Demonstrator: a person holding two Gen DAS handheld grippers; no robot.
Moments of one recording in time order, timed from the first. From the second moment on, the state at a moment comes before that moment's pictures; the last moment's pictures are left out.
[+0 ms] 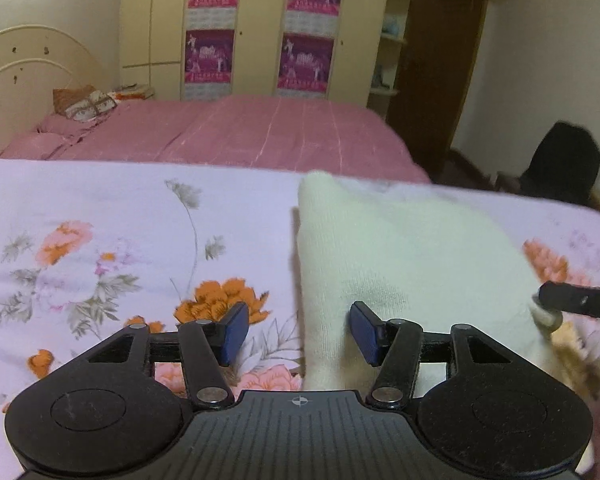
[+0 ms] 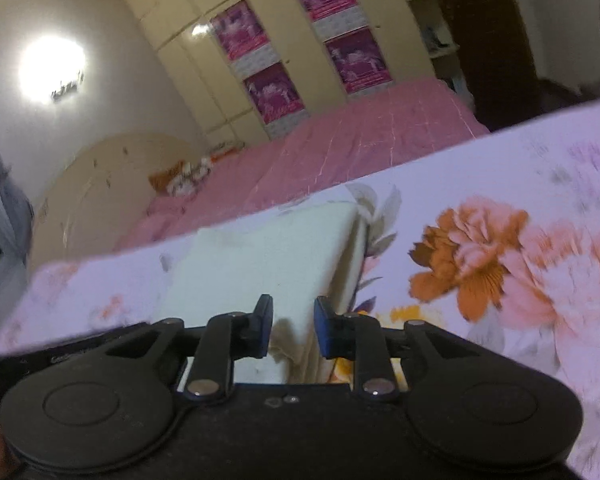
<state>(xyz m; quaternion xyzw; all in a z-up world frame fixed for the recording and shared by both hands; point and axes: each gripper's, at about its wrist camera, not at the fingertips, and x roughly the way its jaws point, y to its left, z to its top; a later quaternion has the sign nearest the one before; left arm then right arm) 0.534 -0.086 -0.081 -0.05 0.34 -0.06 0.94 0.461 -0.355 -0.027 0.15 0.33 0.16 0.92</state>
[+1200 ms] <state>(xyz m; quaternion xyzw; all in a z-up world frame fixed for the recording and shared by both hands) 0.440 -0.082 -0.075 0.01 0.36 -0.11 0.93 0.398 -0.322 -0.047 0.04 0.40 0.18 0.90</state>
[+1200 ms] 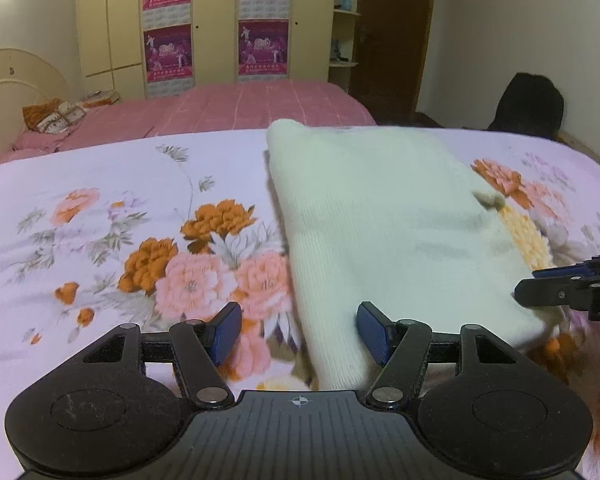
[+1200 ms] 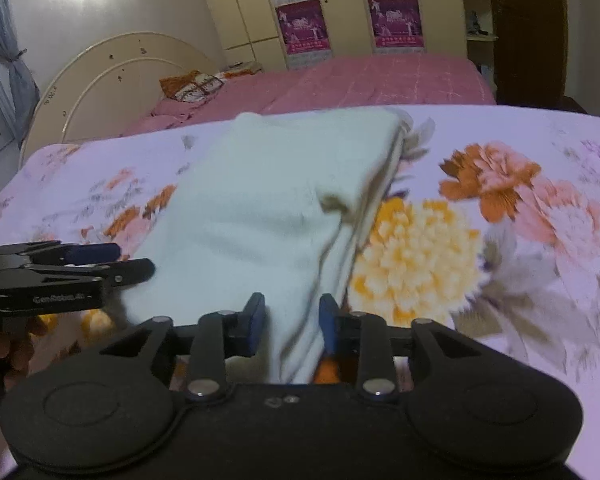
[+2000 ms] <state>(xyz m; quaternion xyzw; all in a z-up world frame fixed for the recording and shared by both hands) 0.532 -0.034 -0.072 -0.16 0.41 -0.19 0.88 0.455 -0.411 -0.047 0.28 0.41 0.17 0.85</state>
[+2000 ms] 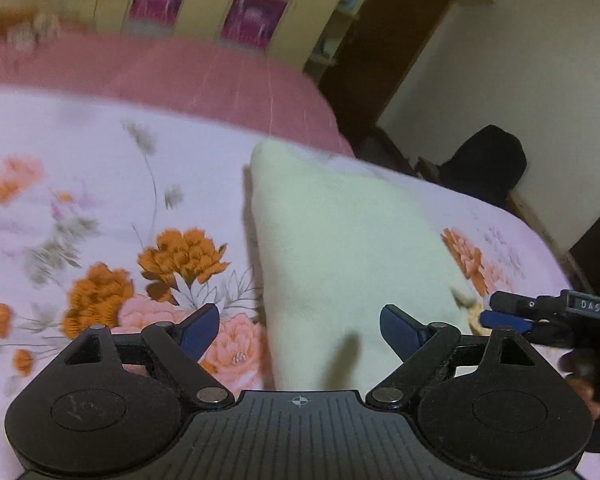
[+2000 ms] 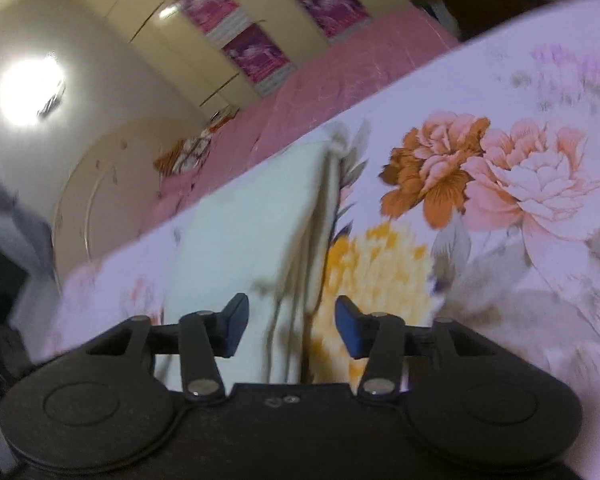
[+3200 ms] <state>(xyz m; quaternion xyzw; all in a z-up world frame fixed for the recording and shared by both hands) 0.589 -0.075 -0.080 -0.13 0.45 -0.20 0.86 0.517 -0.393 -0.085 0.36 0.44 0.25 0.78</state>
